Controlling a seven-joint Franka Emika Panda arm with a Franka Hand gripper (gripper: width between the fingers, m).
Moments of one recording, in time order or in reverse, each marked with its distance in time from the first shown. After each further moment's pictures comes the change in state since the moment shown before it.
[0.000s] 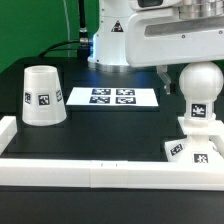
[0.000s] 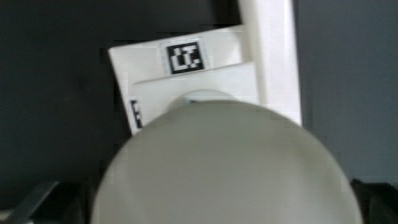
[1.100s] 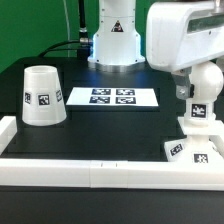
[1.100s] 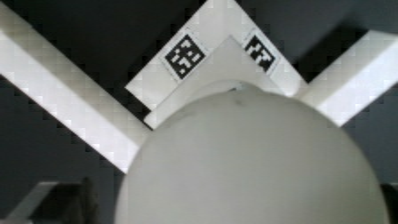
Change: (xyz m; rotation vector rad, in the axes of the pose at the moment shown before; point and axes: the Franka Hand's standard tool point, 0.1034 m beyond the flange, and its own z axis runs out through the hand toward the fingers) arm 0.001 -0.004 0.000 -0.094 -0.010 -0.938
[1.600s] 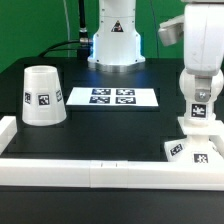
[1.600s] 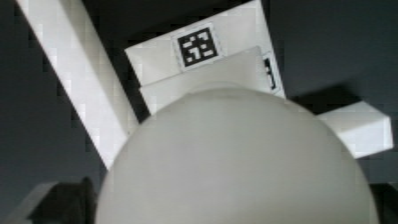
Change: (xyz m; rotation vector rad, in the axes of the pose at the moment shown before) arm 0.001 -0.003 0.001 -0.008 -0.014 -0.391
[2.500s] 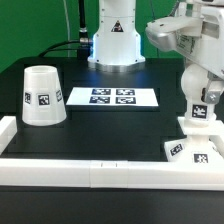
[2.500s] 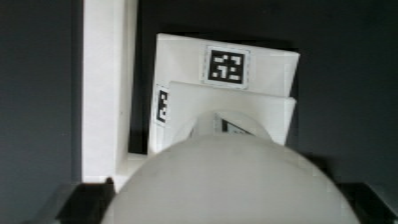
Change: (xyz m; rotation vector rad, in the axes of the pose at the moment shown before) arm -0.006 0.003 0.003 -0.011 -0.032 -0.406
